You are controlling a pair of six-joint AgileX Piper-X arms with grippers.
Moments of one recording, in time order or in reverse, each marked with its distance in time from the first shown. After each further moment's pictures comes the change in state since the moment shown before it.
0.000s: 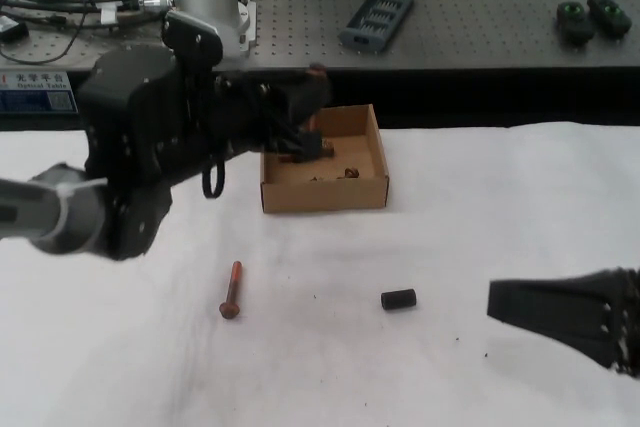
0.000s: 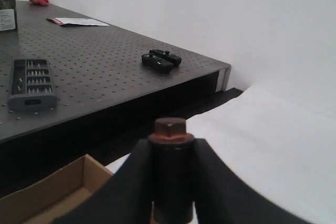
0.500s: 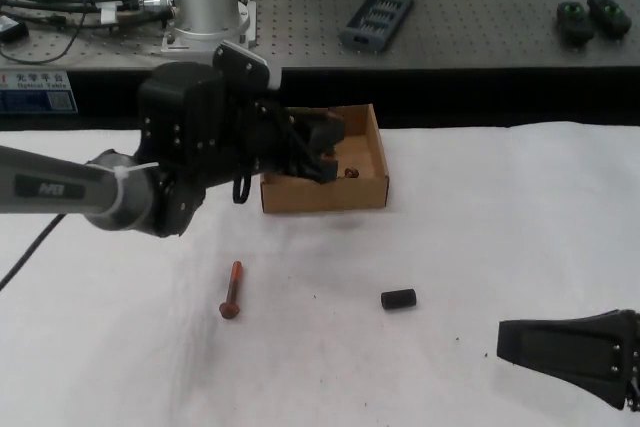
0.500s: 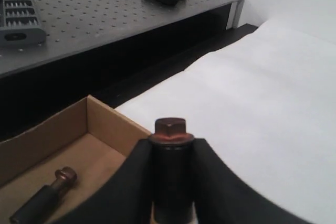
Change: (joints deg) left arm 0.4 10.1 -10.7 11.5 2.0 6.9; right arm 0.0 -2.5 2.4 3.1 -0.2 1.3
